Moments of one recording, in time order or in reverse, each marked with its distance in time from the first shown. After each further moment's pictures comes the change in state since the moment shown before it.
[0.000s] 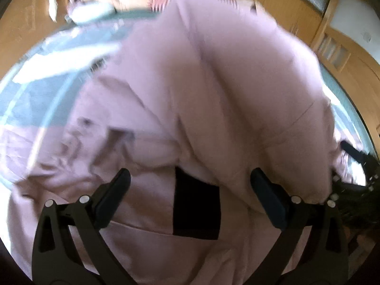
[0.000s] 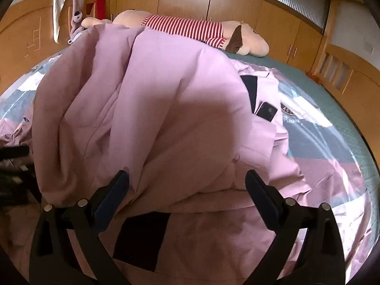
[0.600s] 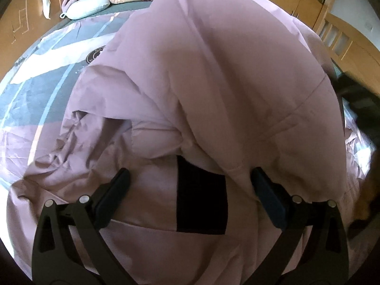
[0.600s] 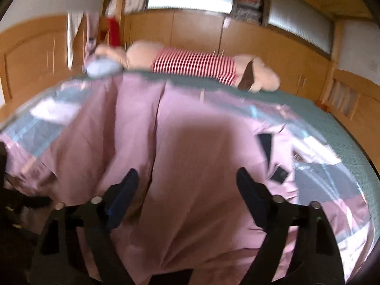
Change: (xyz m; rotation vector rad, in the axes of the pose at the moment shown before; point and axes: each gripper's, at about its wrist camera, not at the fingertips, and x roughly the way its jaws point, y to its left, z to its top) left arm 0.013 0.003 -0.006 0.032 0.132 0.012; right arm 0.021 0.030 0.047 -0.054 -0.063 0.055
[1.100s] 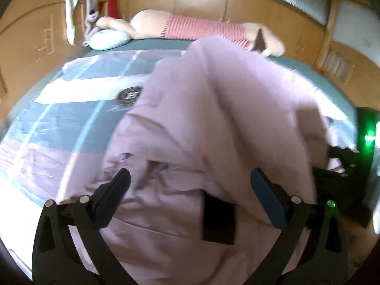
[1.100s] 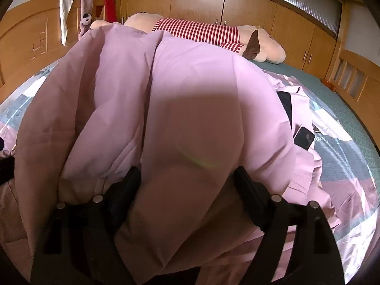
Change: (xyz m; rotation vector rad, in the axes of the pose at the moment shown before) left arm -0.054 0.013 0.002 -0.035 -0.209 0.107; right arm 0.014 -0.003 -0.018 0.037 0.029 0.016
